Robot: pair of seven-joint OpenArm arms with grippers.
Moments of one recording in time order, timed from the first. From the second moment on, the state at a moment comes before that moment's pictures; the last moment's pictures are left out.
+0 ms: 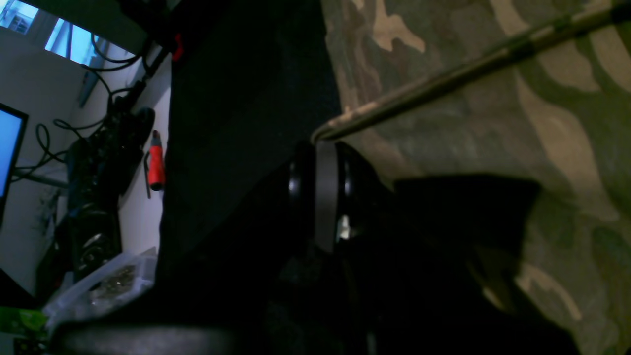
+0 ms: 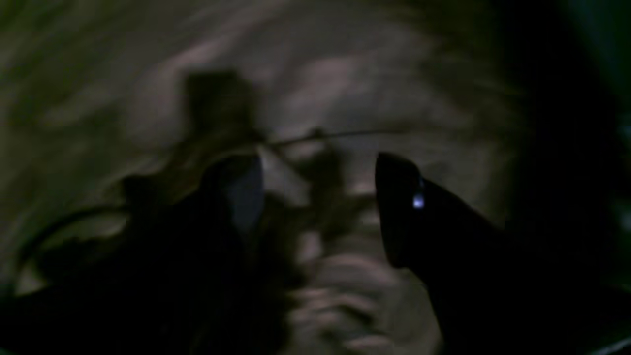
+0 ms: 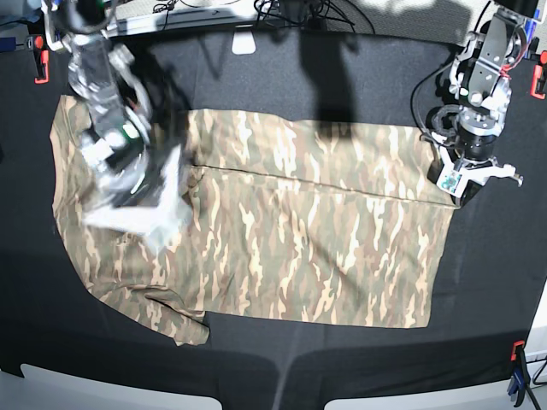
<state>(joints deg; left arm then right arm) 10.2 -26.0 13.4 82.9 15.2 11.8 7.4 -3.1 23.9 -11.3 104.6 -6.2 24.3 -52.0</state>
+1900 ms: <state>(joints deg) 10.1 -26.0 13.4 82.9 15.2 12.2 7.5 8.7 35.5 -29.4 95.3 -12.1 26.0 -42.0</state>
